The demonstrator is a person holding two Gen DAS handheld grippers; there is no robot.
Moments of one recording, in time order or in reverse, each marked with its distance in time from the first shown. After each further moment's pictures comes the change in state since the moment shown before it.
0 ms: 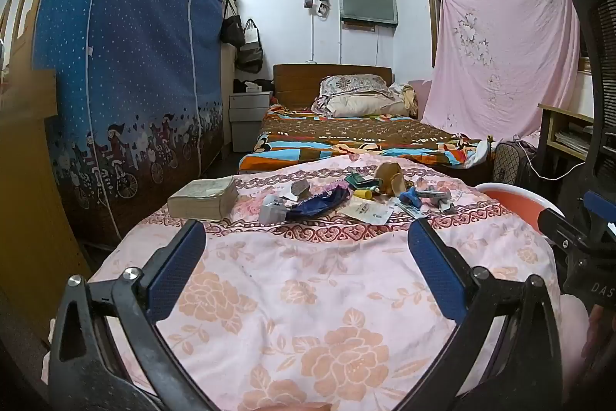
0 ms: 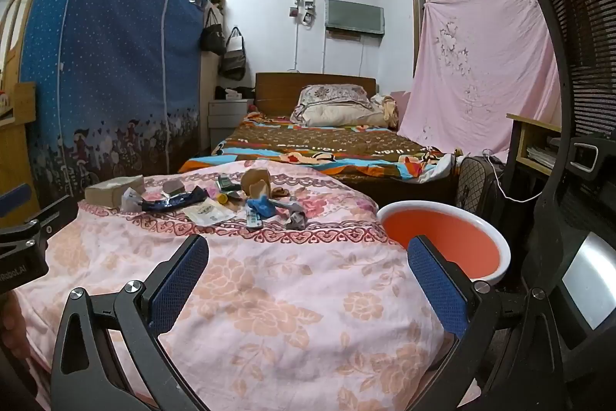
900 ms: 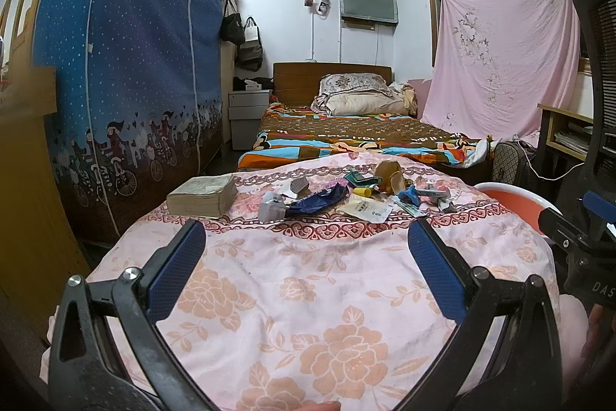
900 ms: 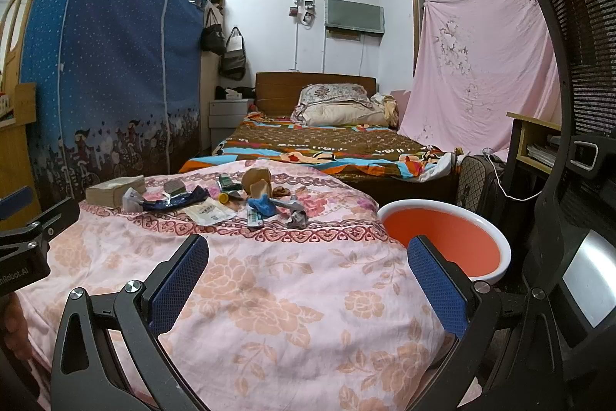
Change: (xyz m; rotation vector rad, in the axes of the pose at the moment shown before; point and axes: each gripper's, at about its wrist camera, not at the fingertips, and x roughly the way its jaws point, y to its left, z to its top) left arm 0.000 0.000 0.000 -0.002 0.005 -0.004; right arm -0.001 0.000 0.000 0.002 0.000 0.001
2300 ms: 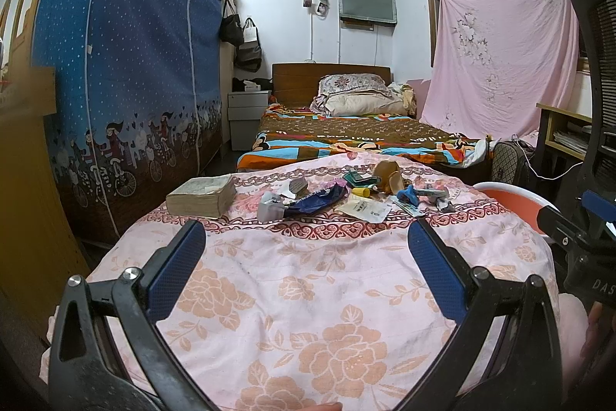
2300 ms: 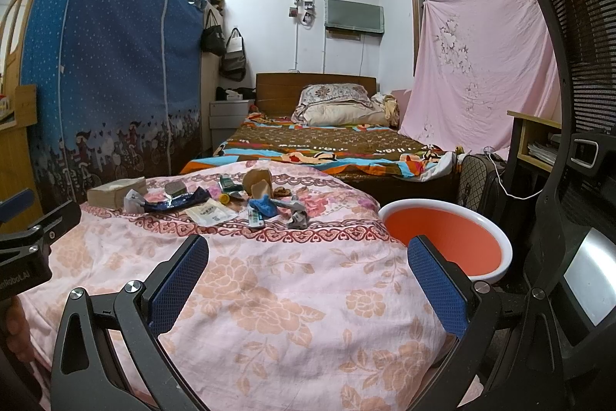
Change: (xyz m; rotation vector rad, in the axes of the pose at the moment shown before) left arm 0.000 -0.001 0.001 -0.003 0.002 -0.002; right arm -0.001 -0.001 0.000 0.004 0.000 0.000
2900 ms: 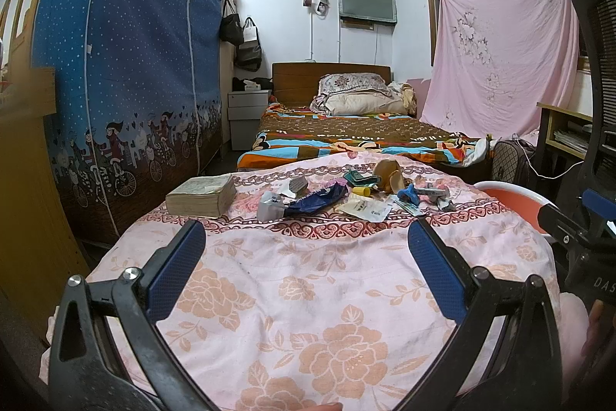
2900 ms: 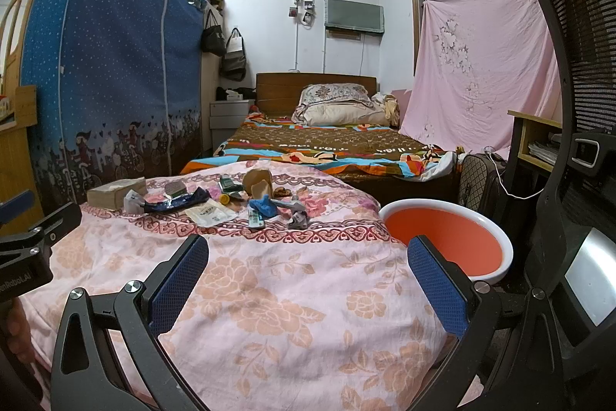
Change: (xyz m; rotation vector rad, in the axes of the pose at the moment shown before) left arm 0.000 0.000 0.000 0.001 0.000 0.000; right arm 0.001 0.000 0.000 0.002 0.001 0.001
